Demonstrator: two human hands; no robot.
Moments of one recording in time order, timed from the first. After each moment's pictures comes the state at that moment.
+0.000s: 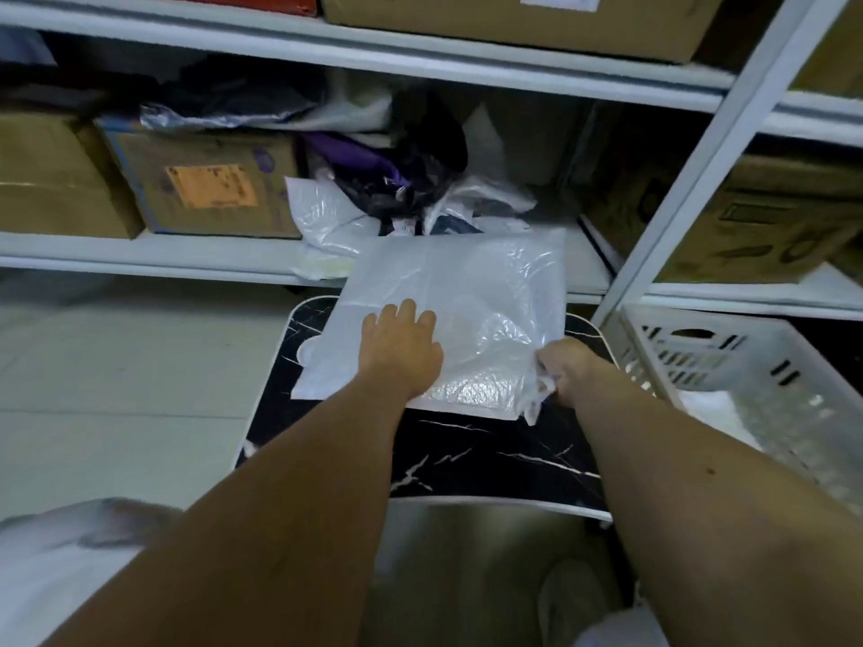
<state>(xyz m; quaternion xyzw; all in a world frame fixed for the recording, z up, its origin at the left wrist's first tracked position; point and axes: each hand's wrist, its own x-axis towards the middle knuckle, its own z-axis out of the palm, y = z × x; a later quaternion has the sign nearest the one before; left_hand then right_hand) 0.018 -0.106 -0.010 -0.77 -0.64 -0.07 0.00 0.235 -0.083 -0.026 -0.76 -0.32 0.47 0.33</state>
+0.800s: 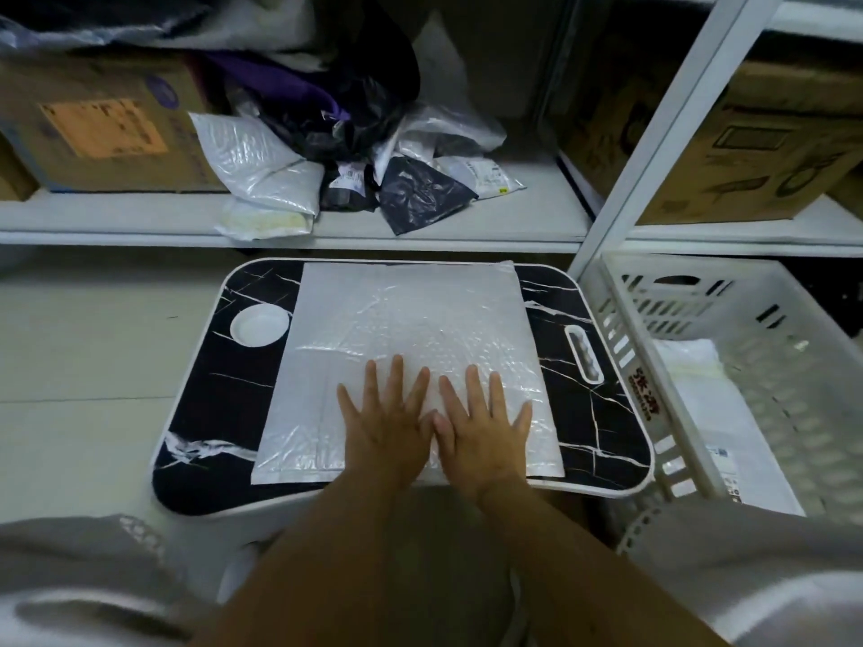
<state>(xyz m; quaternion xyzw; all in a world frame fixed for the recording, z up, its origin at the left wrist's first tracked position) 0.080 -0.166 -0.133 -0.77 -0.64 0.05 -0.05 0.213 -0.184 -0.149 -0.70 -0.71 0.05 -0.02</state>
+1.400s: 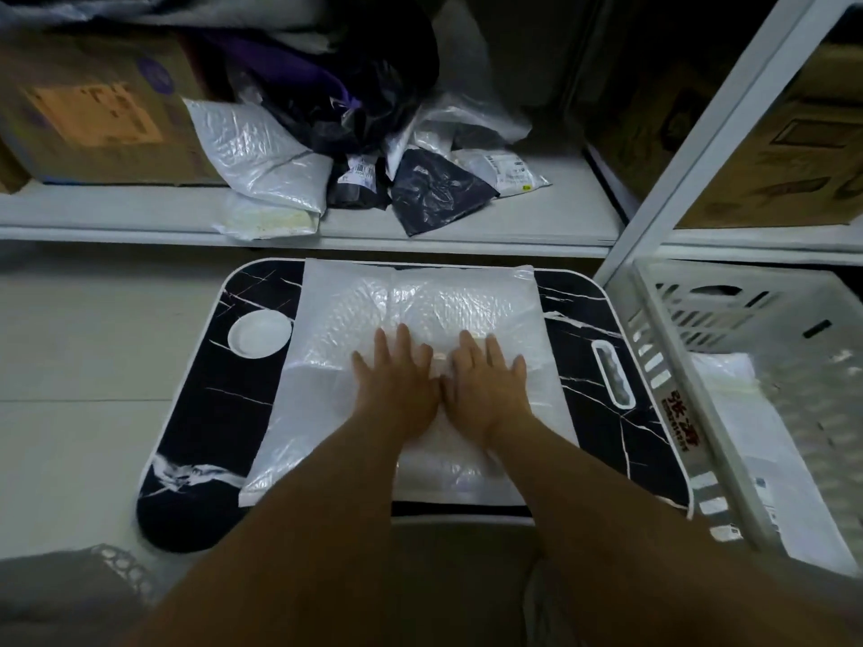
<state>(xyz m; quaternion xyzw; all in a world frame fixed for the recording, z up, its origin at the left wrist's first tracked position) 0.081 -0.087 -0.129 -0.77 -0.63 0.07 -0.07 0.210 -0.093 -0.125 -0.66 -0.74 0.10 -0.07</state>
